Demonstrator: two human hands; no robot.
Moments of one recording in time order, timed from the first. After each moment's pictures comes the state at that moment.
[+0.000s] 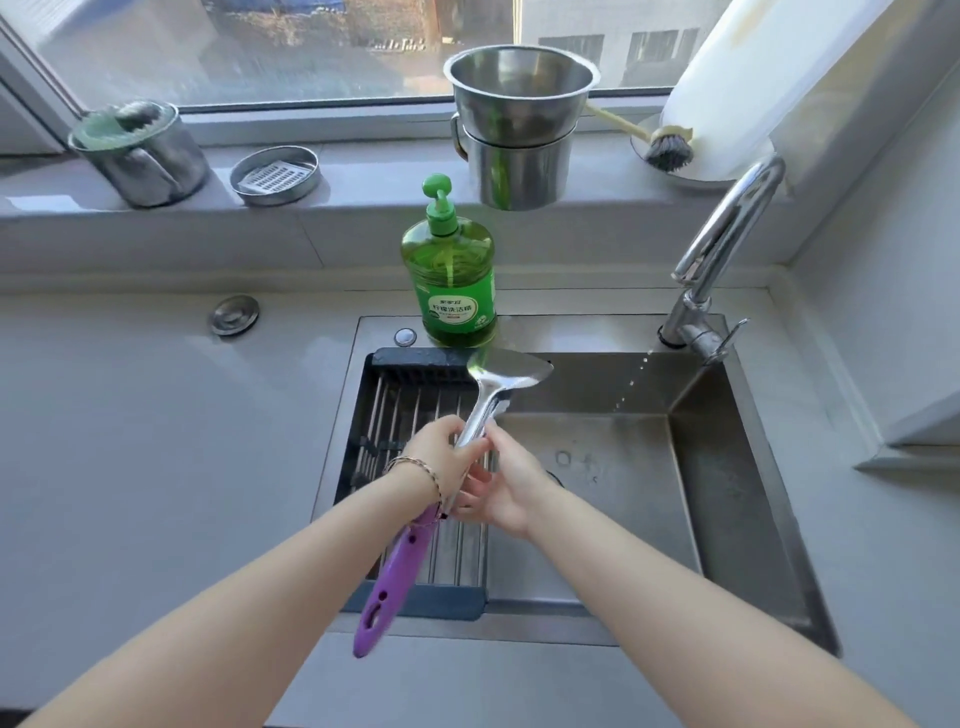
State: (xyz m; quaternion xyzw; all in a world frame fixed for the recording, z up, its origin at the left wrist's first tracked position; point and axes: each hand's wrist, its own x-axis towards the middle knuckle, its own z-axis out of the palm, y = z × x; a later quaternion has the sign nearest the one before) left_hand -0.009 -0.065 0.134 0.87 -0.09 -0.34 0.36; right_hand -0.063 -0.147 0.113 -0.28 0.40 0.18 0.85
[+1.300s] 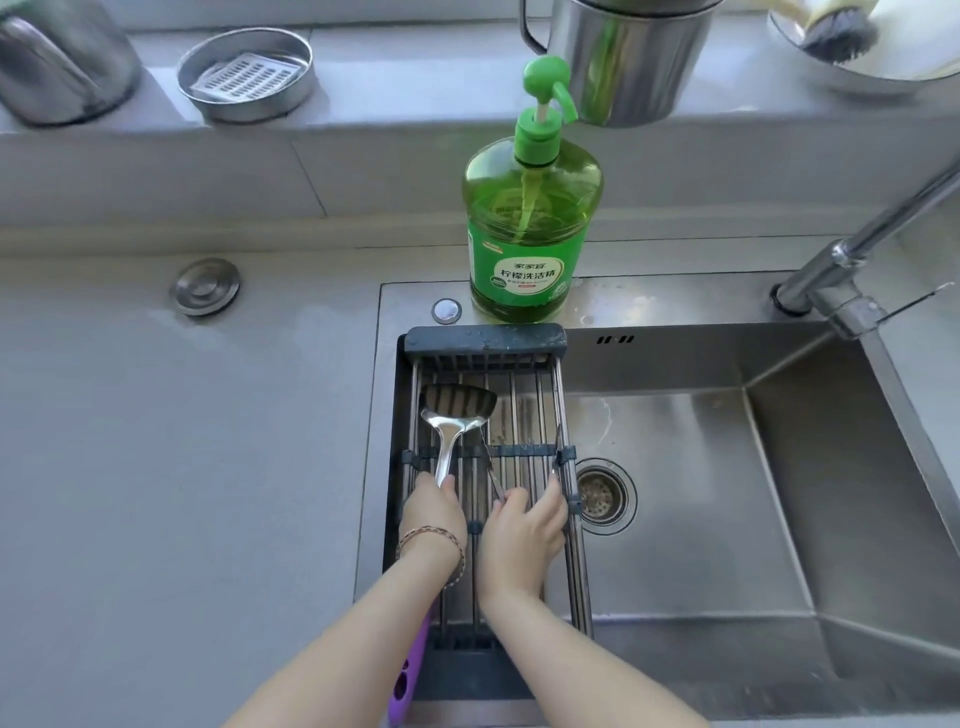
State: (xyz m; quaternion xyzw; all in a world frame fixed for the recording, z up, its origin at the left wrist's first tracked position) left_hand 0.063 0.010 -0.010 0.91 0.06 -0.31 0.26; right_hand 0.009 -0.027 -0.036 -0.84 0.46 0.06 0.27
